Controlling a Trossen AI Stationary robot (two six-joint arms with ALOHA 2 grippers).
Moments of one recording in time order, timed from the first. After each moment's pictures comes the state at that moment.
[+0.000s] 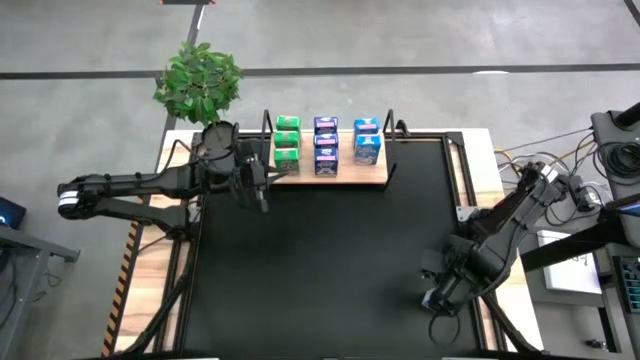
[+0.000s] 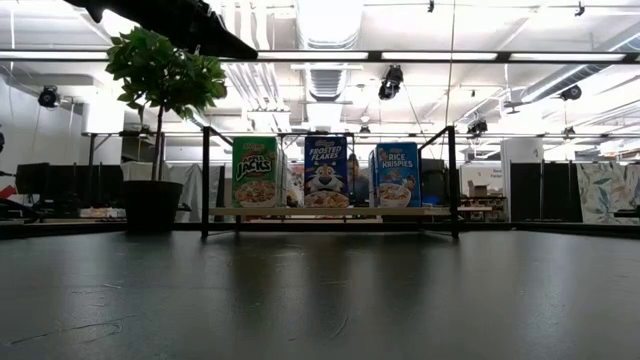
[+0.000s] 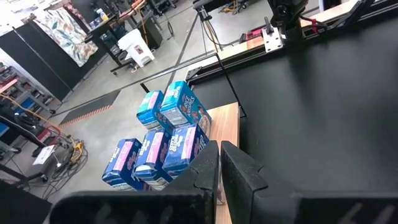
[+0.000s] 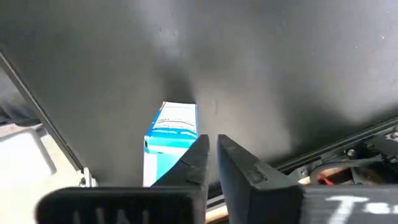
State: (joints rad) left arm 0.18 0.97 0.76 -0.06 -0.15 0.45; right arm 0.80 1.42 1.30 -1.38 0.02 1.22
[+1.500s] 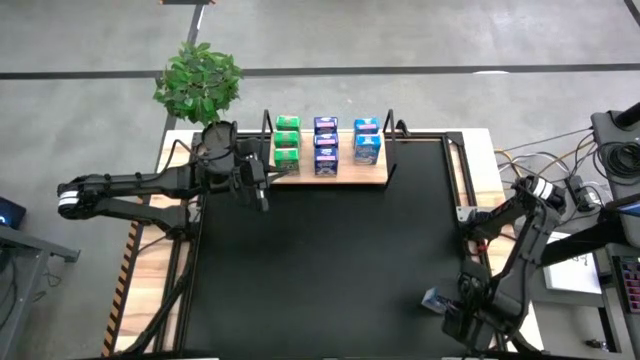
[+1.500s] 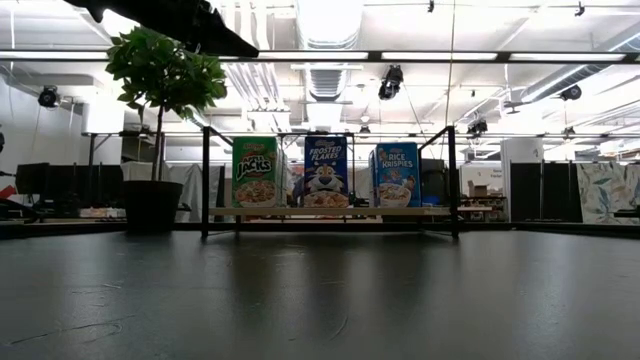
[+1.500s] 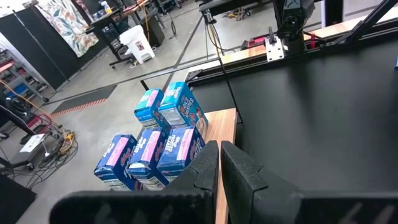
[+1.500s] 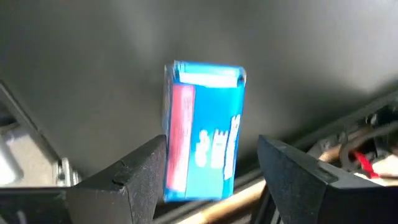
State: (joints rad) left arm 0.18 0.97 0.76 -0.05 -0.15 0.36; right arm 1.06 1.56 1.30 -1.36 0.07 1.50
